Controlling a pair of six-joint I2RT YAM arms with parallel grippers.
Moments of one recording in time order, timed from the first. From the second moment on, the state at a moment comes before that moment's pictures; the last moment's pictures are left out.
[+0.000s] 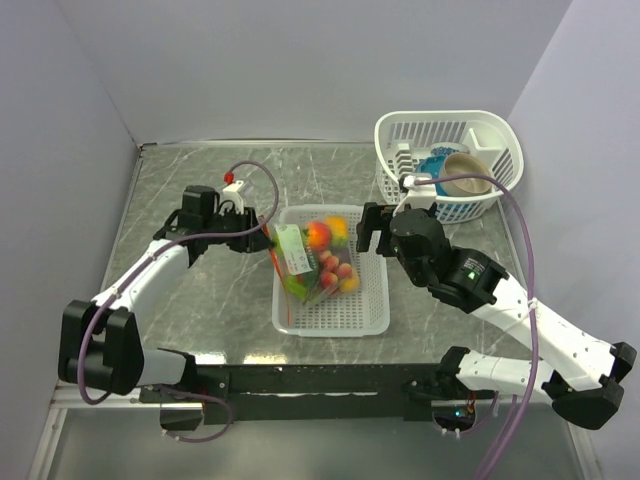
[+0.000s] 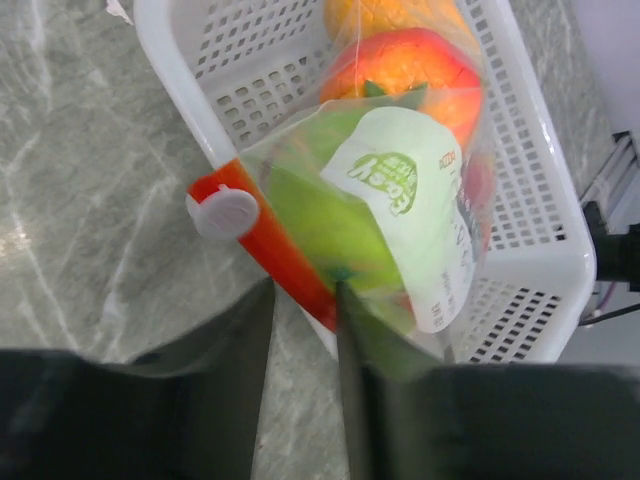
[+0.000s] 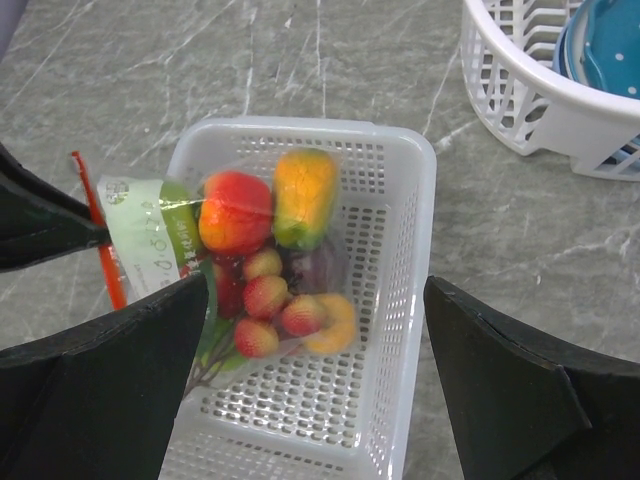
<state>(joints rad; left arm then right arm) -0.22 1.31 0.89 -0.26 0.67 -0.19 0.91 1.00 1.17 -0.64 0.62 0.50</state>
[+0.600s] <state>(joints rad) -0.23 1.26 1.21 -0.36 0.77 -0.26 0.91 1.00 1.08 -0.64 0.64 0.52</state>
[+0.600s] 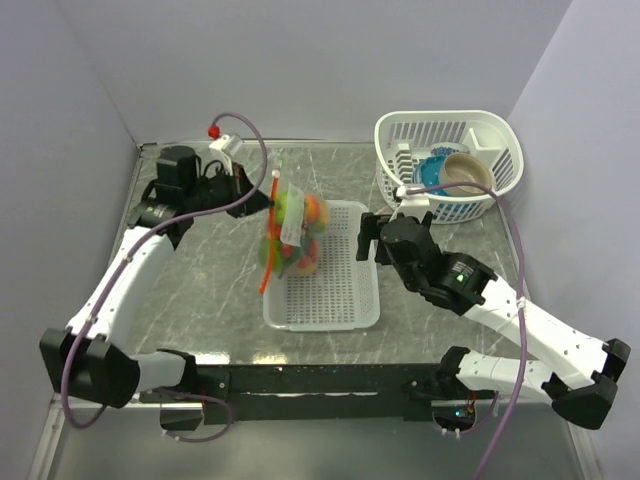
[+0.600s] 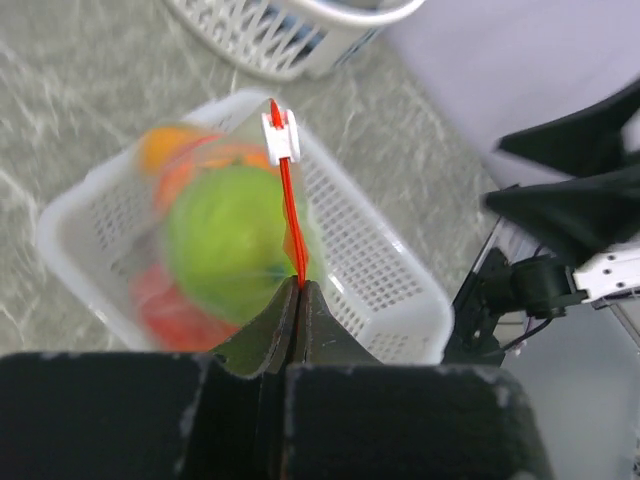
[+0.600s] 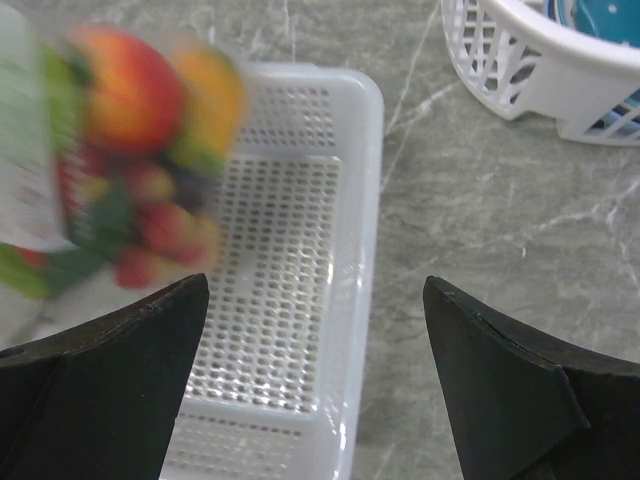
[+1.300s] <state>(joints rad) -0.04 0.94 1.42 -0.79 0.64 0.00 0.89 1.34 1.00 -0.51 0.67 0.56</state>
